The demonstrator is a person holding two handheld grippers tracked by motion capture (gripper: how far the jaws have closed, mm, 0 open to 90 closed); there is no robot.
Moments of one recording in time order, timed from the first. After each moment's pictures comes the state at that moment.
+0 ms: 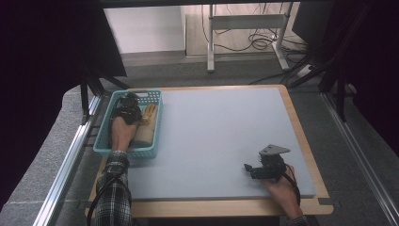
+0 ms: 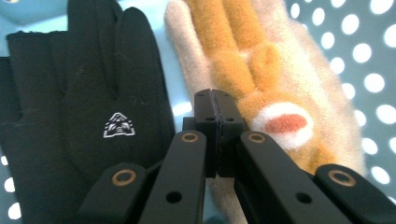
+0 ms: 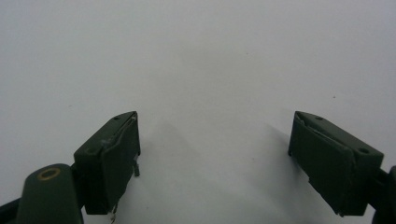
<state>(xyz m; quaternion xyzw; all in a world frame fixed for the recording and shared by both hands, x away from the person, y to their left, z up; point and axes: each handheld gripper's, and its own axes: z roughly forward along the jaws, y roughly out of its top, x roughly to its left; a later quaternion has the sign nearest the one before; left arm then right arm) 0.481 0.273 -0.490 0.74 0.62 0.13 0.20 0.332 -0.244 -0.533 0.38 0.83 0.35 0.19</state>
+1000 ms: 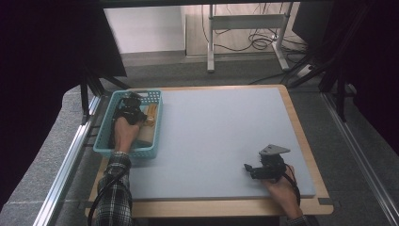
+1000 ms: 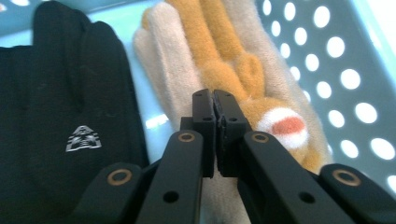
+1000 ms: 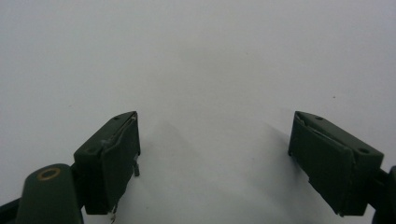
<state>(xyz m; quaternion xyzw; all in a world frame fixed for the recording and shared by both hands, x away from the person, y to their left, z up) 0.477 0.265 -0.486 0.75 0.61 0.12 0.23 0.332 -0.244 -0.533 0.38 0.83 0.35 0.19</state>
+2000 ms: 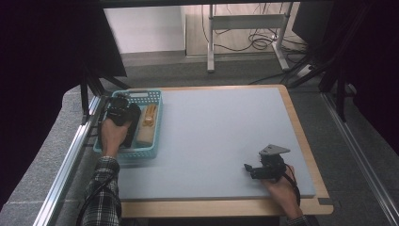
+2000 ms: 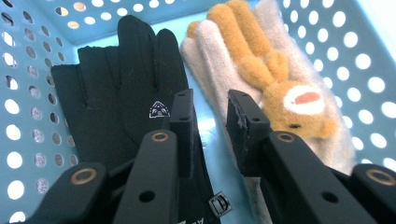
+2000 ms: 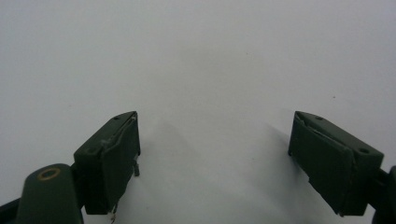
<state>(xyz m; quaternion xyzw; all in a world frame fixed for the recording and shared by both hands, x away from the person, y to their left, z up) 0.449 0.293 -0.466 0.74 0.60 0.17 0.24 0.332 -0.243 -0.533 0.38 0.83 0.35 0.19</state>
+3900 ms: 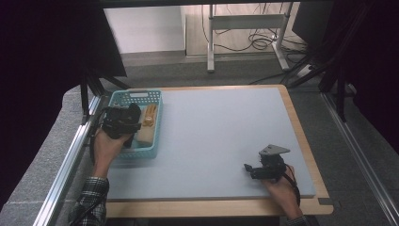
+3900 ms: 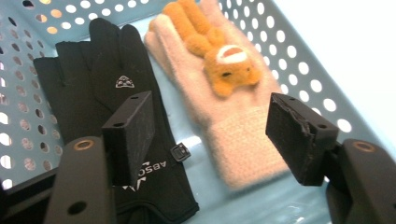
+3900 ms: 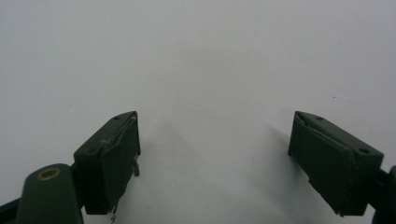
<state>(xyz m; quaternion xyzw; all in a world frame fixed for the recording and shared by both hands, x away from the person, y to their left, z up) 0.391 0.284 -0.456 0.76 0.55 0.19 0.29 0.332 -0.243 -0.533 0.38 0.83 0.35 0.19</state>
